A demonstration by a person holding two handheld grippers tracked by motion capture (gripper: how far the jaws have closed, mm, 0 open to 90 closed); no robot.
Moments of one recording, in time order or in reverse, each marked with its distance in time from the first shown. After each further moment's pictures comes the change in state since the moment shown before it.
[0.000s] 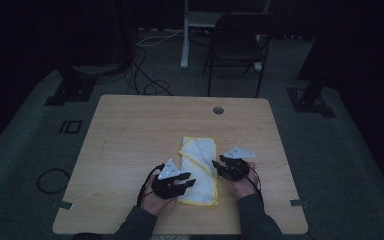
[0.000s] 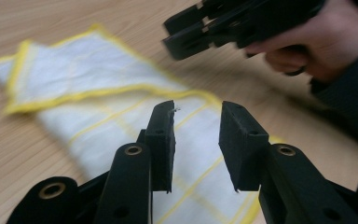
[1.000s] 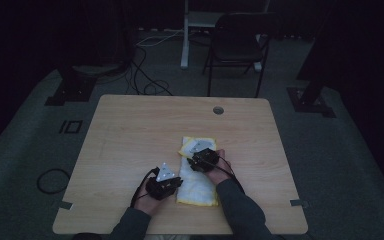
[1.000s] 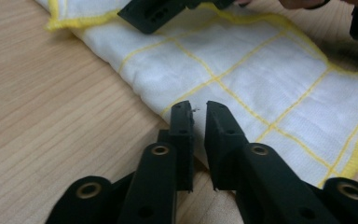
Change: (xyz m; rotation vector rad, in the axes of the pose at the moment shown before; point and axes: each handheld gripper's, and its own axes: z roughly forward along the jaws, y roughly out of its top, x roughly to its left) left arm 0.020 -0.035 0.016 0.118 0.097 0.017; right arm 0.042 0.042 0.076 0.151 0.038 -0.255
